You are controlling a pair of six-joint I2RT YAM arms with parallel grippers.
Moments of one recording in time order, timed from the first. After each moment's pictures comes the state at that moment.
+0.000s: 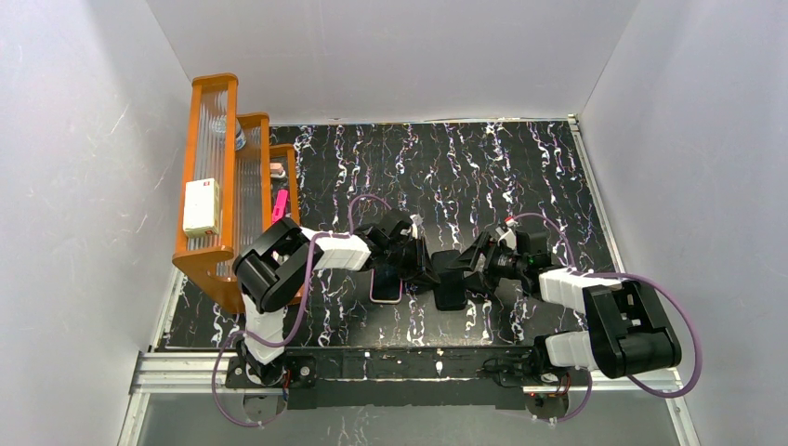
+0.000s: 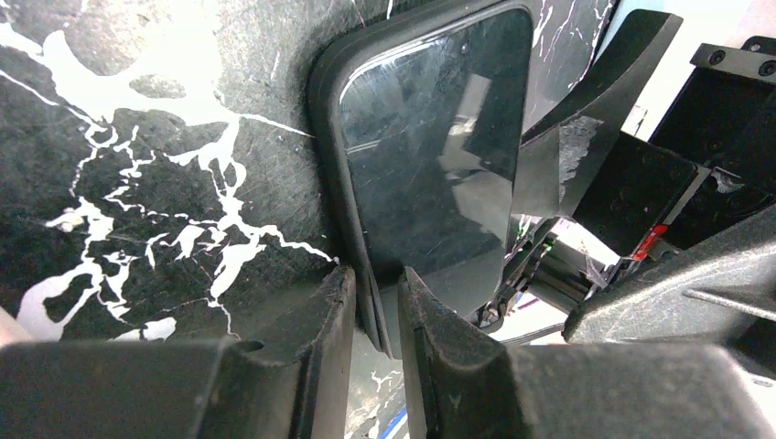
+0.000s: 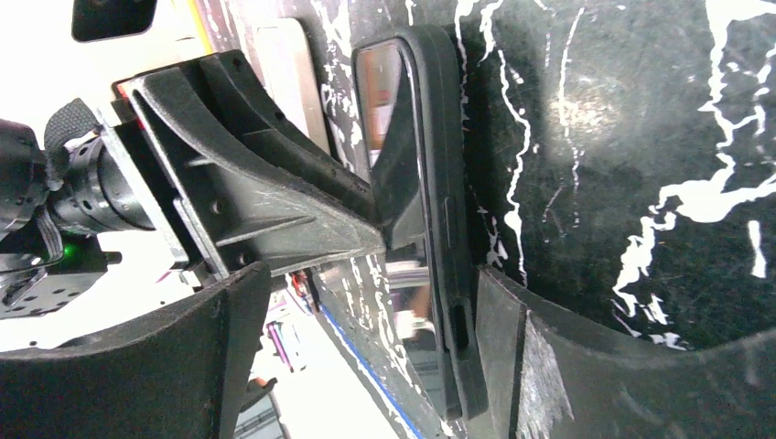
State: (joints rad) left arm -0.82 1.89 0.96 0.09 0.46 -0.96; right arm 0.23 1.31 0.33 0.21 -0.75 0.90
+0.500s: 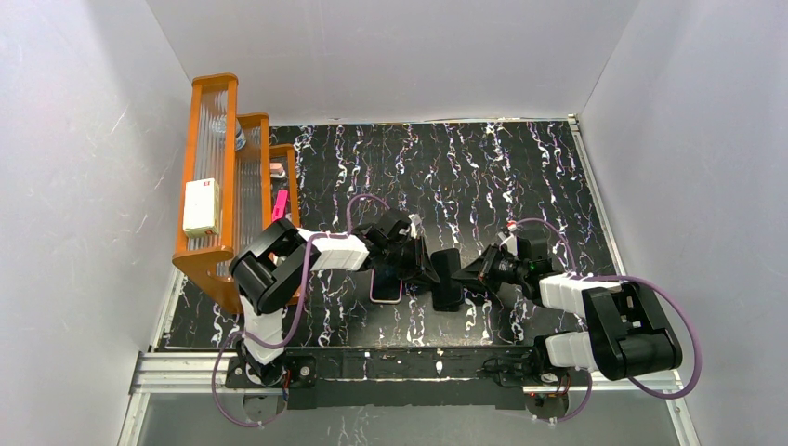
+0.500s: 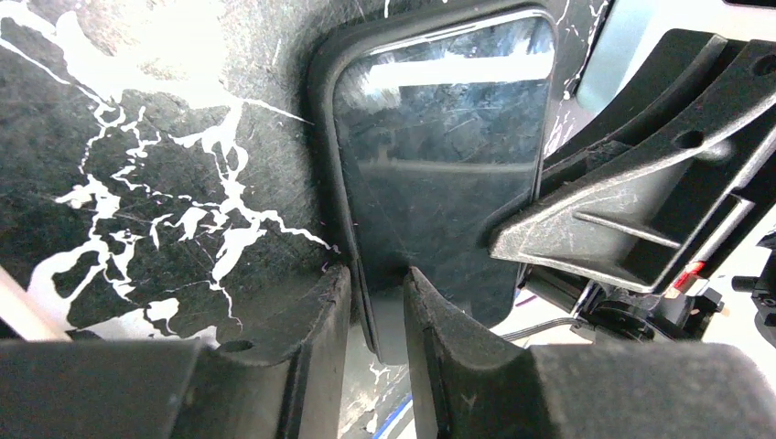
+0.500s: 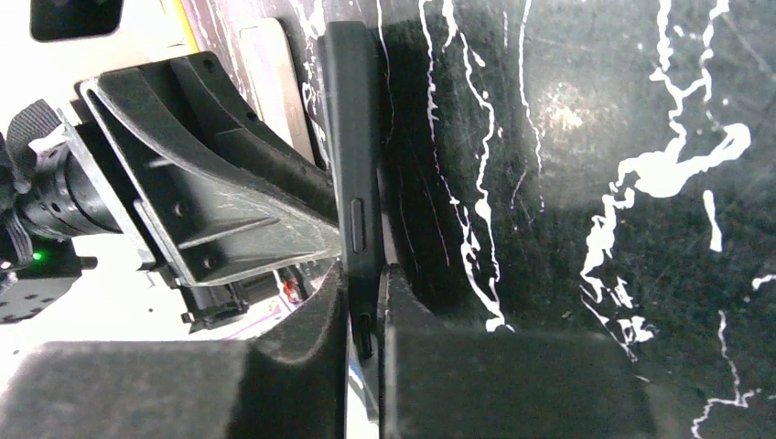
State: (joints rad) left arm -0.82 1.88 0.95 0.08 0.45 -0.96; right arm 0.23 1.30 0.26 0.29 -0.73 0.95
